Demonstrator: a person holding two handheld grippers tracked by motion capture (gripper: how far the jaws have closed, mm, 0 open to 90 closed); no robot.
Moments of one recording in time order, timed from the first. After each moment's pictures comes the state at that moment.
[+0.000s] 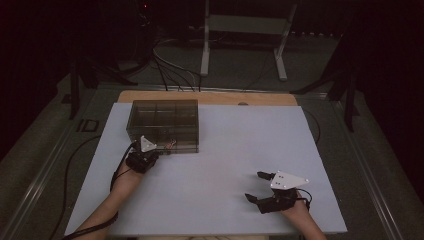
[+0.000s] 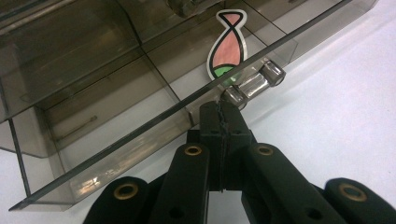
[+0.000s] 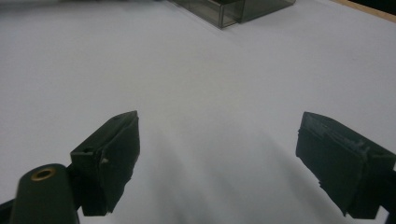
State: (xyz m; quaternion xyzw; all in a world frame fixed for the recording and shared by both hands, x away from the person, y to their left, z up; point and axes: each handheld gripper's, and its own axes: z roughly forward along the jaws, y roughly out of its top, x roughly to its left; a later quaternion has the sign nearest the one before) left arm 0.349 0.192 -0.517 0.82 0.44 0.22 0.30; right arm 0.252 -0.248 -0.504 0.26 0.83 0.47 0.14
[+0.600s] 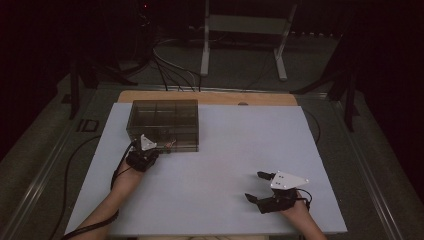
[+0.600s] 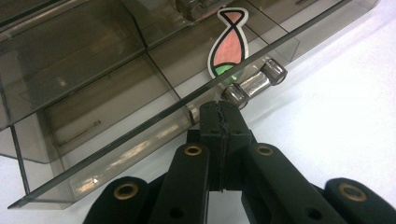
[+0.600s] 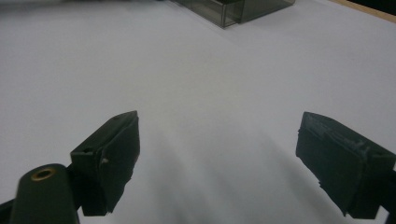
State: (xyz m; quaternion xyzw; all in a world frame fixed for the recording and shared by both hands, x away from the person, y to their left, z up) left arm 0.354 0.193 -0.517 0.82 0.44 0.22 0.29; right arm 0.252 -0.248 -0.504 0.26 0.83 0.47 0.15
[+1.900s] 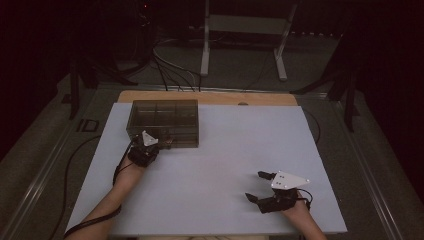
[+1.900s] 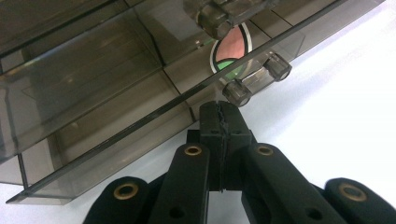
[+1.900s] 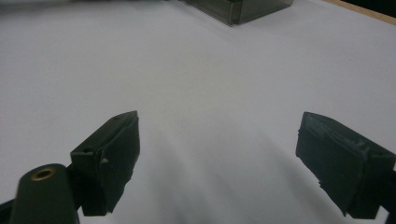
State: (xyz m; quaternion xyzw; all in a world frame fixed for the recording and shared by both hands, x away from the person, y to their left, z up) left arm 0.370 0.191 -0.520 0.82 0.44 0.23 0.28; right arm 0.252 -0.250 -0.504 0.26 0.83 0.47 0.15
